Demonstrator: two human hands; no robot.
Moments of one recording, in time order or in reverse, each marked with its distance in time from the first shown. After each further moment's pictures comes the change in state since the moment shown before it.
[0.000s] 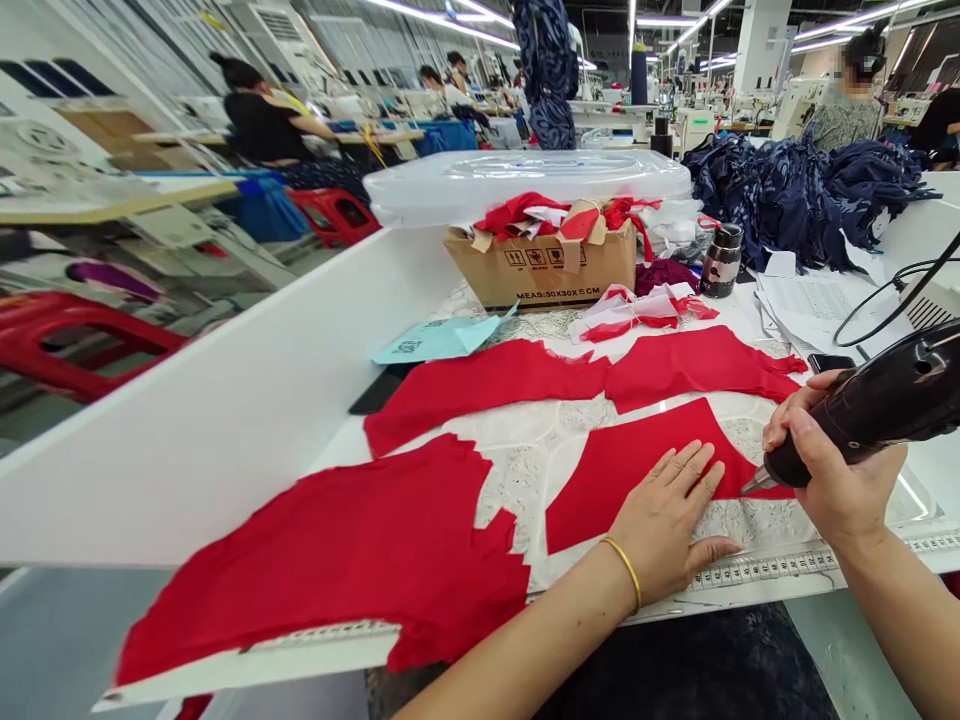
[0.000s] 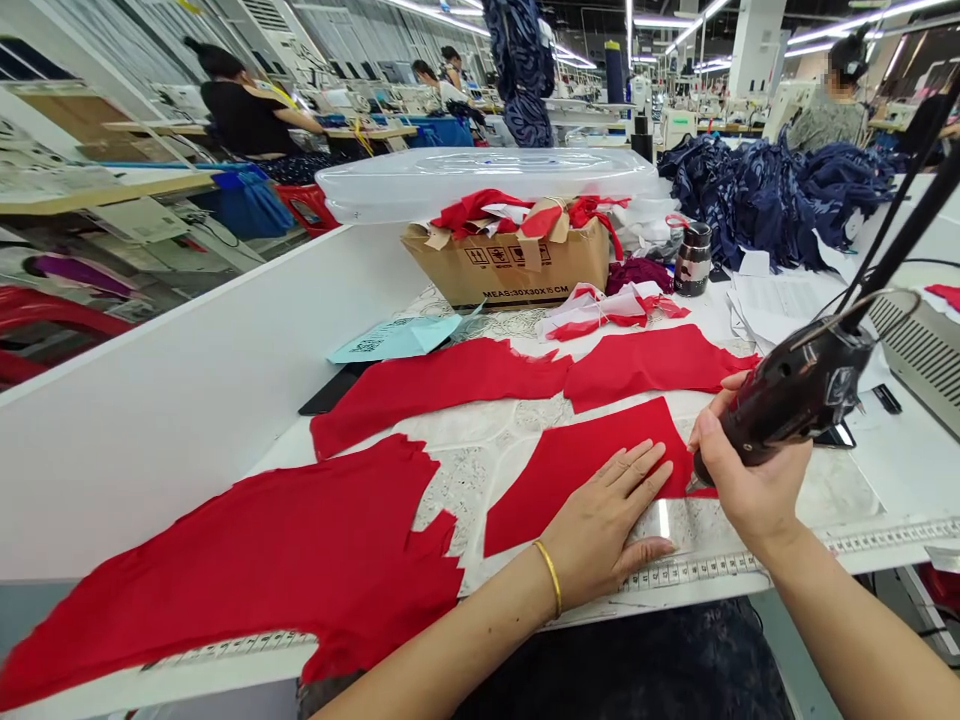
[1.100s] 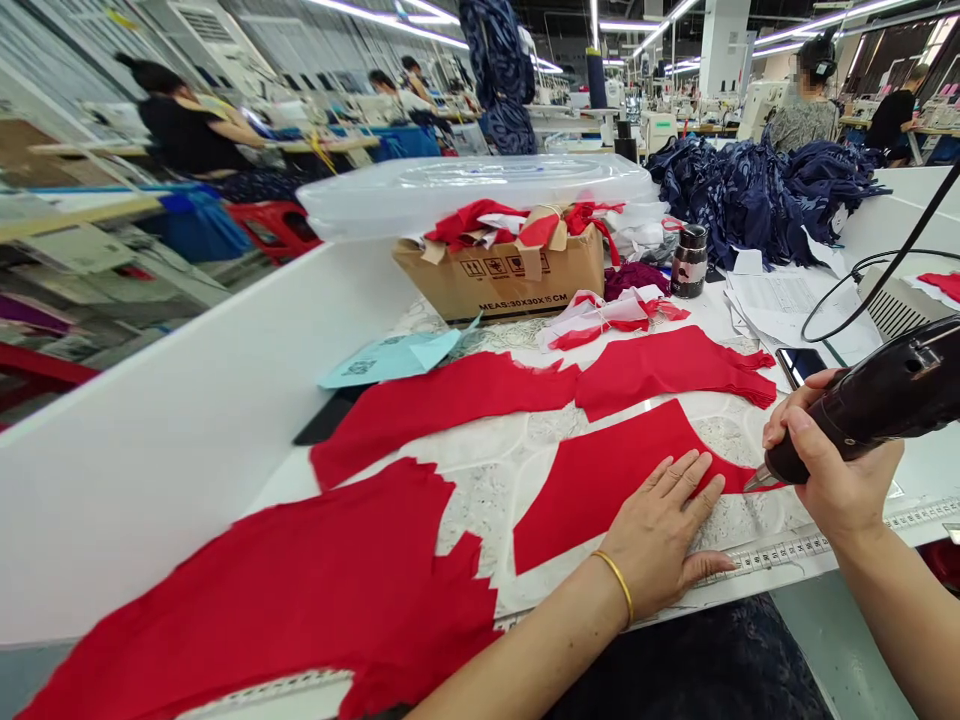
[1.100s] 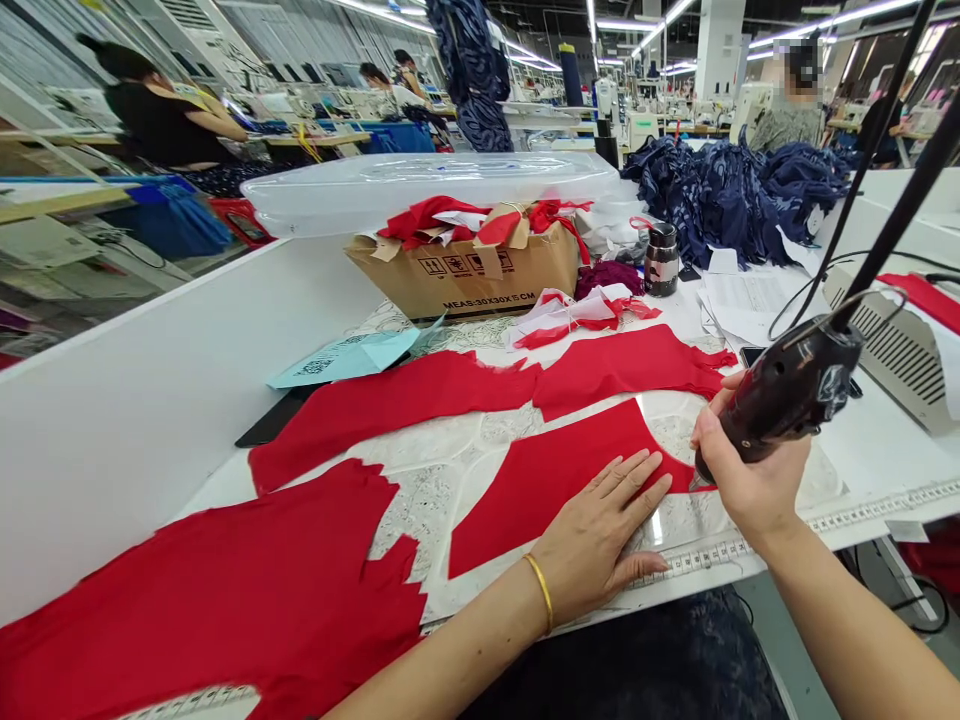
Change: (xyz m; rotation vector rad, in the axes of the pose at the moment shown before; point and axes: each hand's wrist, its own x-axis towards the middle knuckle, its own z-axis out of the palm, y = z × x) left_hand 0.010 0.009 0.009 0.029 -0.015 0.109; right_hand 0.000 -0.001 -0.031 -0.116 0.082 0.002
